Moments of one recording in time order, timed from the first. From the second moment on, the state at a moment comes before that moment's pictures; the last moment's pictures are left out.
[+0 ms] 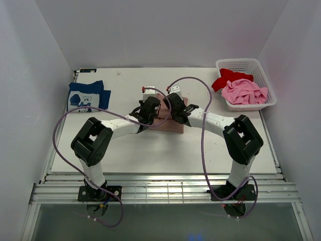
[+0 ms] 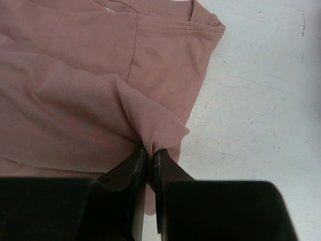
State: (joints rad) left arm -0.68 1.79 1.04 0.17 -0.59 -0.36; right arm 0.77 1.80 1.25 -0.27 0.53 0.24
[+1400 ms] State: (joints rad) left arm -0.64 1.97 1.24 0.30 -0.38 -0.25; right arm 0.71 1.82 1.27 -0.32 0.51 0.27
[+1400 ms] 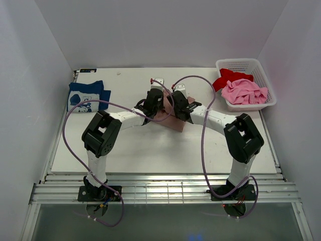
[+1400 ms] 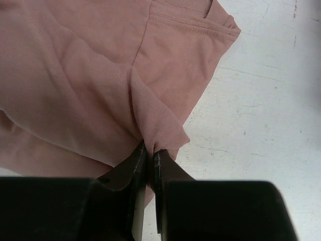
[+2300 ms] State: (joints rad) left arm -0.64 1.97 1.26 0.32 -0.32 -0.25; right arm 0.73 1.67 1.17 -0.37 0.54 0.33
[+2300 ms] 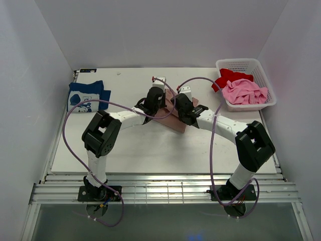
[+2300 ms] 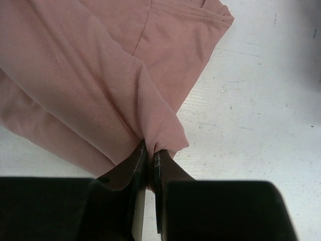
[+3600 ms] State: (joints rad) left arm -0.67 1.66 1.10 0.39 -0.47 -0.32; right arm 0.73 1.55 1.16 -0.17 0.44 0.20
